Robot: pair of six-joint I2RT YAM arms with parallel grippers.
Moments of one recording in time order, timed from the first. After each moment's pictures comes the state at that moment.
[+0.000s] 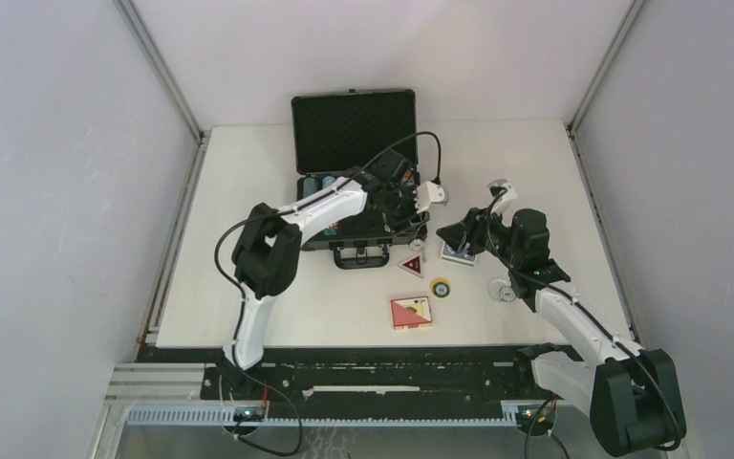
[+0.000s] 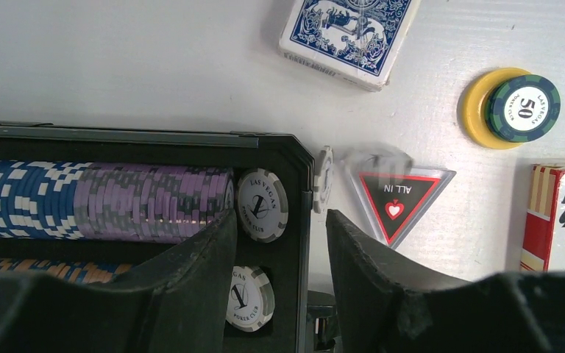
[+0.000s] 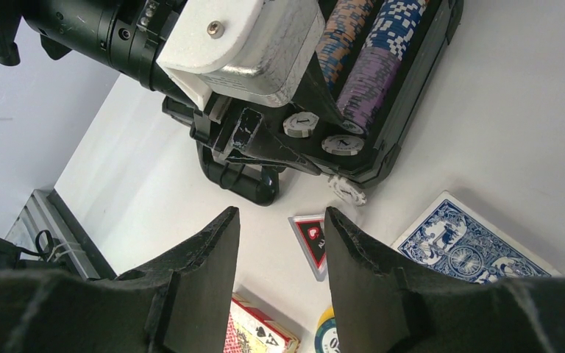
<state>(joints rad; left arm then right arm) -0.70 2.15 1.77 -0.61 0.47 0.64 0.22 1.02 0.49 0.24 -0.51 0.42</state>
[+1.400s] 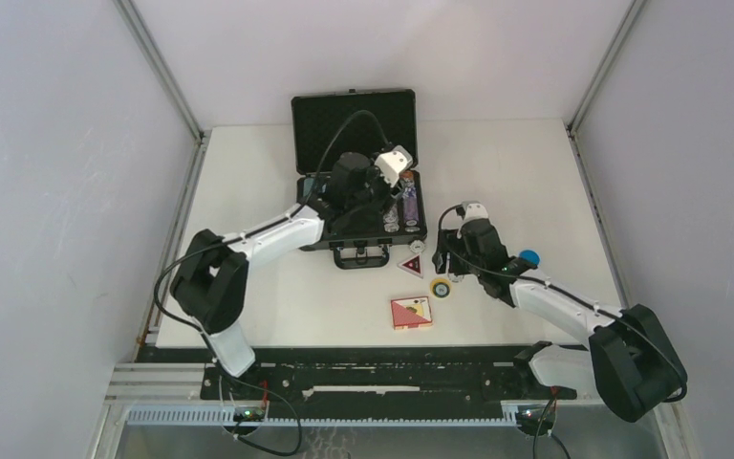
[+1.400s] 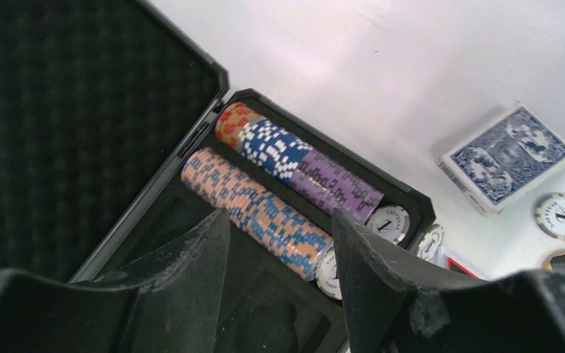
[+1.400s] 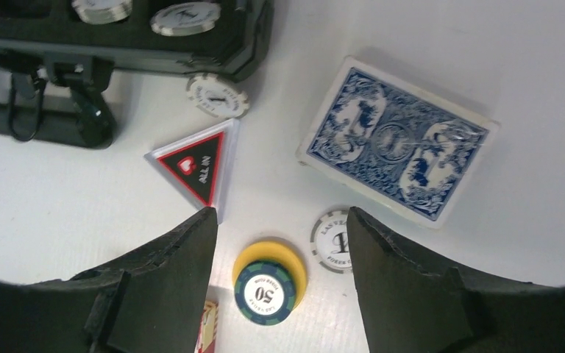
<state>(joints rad) -0.67 1.75 1.28 0.08 0.13 0.26 0.50 1.18 0.54 -0.07 0.07 0.36</state>
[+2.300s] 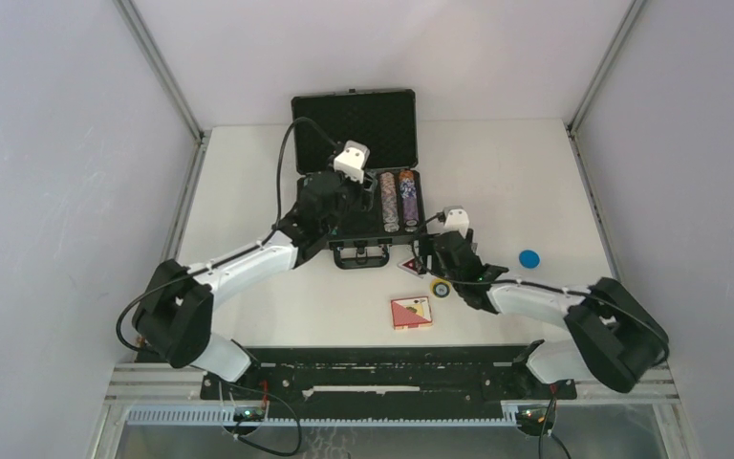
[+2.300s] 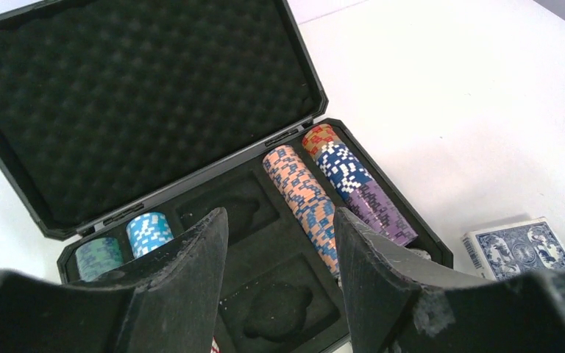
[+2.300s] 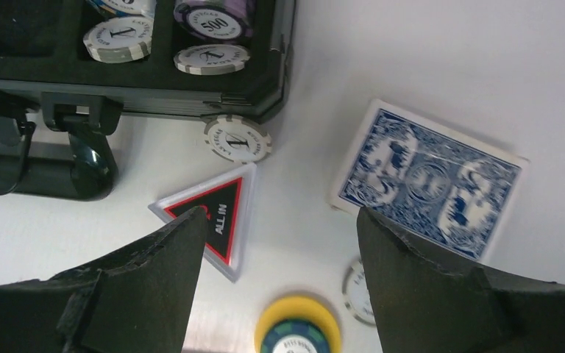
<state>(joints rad) -0.67 1.50 0.99 0.34 -0.20 -0.01 0.70 1.31 0.52 0.12 0.37 0.41</state>
